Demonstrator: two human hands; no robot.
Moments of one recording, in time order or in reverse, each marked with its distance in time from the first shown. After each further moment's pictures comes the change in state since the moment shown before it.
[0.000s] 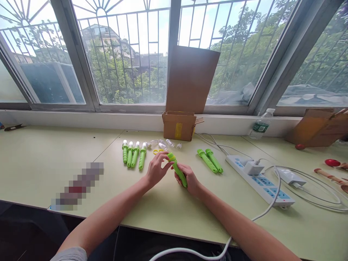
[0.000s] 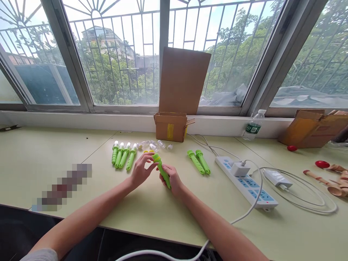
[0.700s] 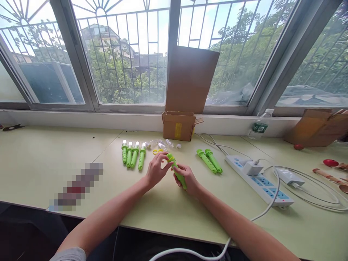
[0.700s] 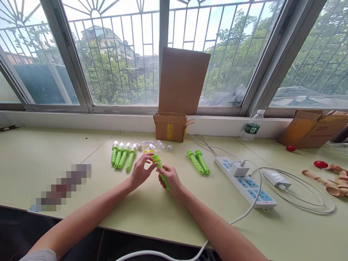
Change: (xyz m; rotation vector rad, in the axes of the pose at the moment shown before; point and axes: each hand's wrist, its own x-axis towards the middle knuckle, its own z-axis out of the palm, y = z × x) left_hand -0.001 0.000 0.002 -0.012 -0.008 -0.027; right_hand -0.004 -0.003 0.003 -0.029 0.008 0.022
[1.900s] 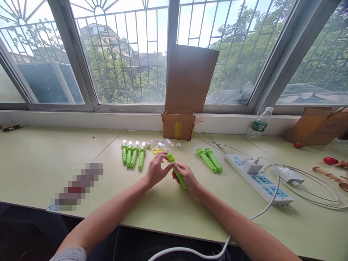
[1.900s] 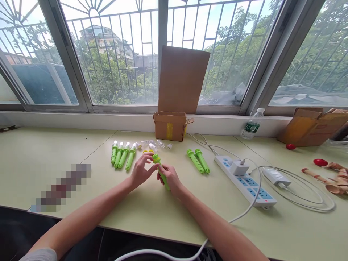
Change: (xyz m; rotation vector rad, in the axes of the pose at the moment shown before) left_hand -0.002 0.001 0.001 0.013 -0.016 -0.025; right_hand -0.002 -0.005 0.002 -0.087 -0.055 -0.109
